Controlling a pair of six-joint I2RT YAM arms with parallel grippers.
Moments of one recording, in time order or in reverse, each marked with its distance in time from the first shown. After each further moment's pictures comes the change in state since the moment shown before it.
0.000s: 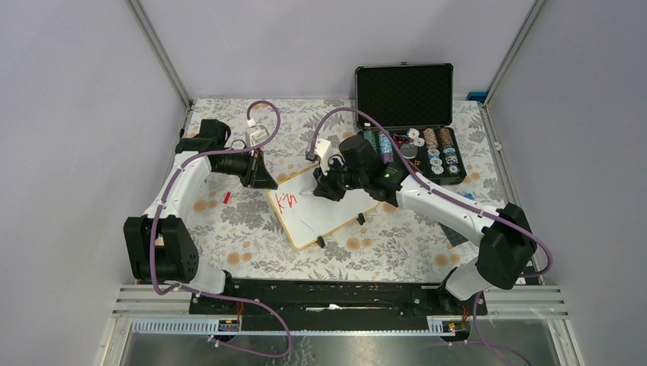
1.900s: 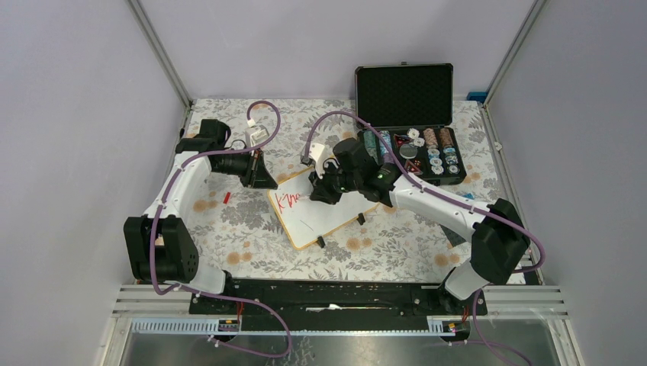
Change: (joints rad) left arm -0.001 0.000 -0.001 0.004 -0.003 0.001; right arm 0.019 0.047 0.008 0.011 -0.010 0.006
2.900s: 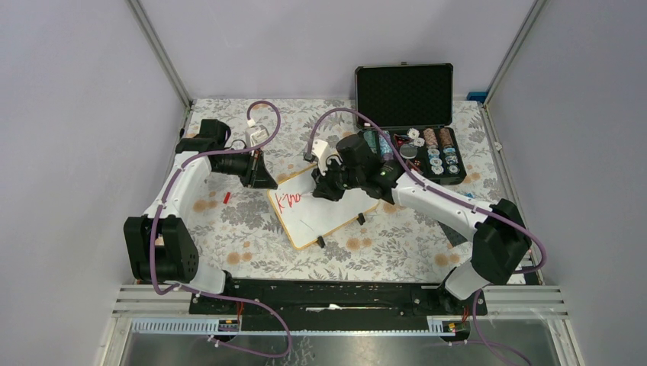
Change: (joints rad) left arm 0.000 0.000 0.000 0.001 -0.001 0.000; right arm -0.025 -0.005 0.003 -0.025 -0.007 -0.019
